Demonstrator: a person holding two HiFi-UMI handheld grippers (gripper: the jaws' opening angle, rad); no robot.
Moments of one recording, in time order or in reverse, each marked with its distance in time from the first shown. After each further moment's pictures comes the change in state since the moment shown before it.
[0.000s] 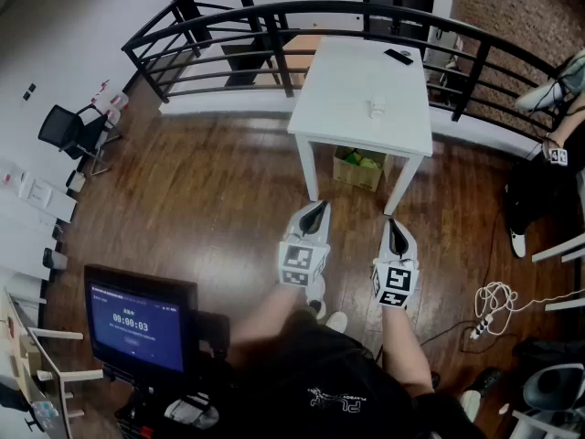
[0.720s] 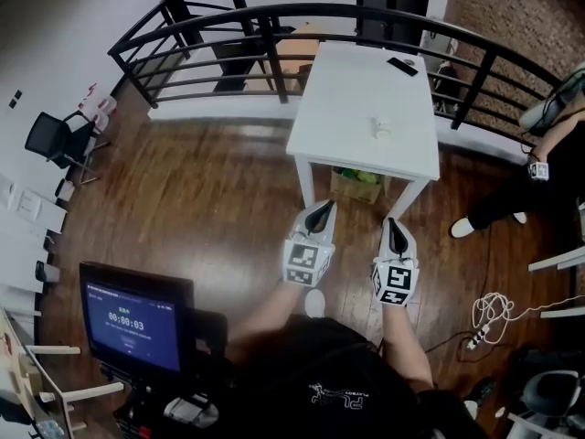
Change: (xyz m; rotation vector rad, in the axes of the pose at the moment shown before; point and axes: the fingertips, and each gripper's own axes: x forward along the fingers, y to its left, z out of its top) left arm 0.091 0.059 0.000 -0.016 0.000 -0.053; right arm 0.110 0.003 0.007 -0.010 -0.008 -0.004
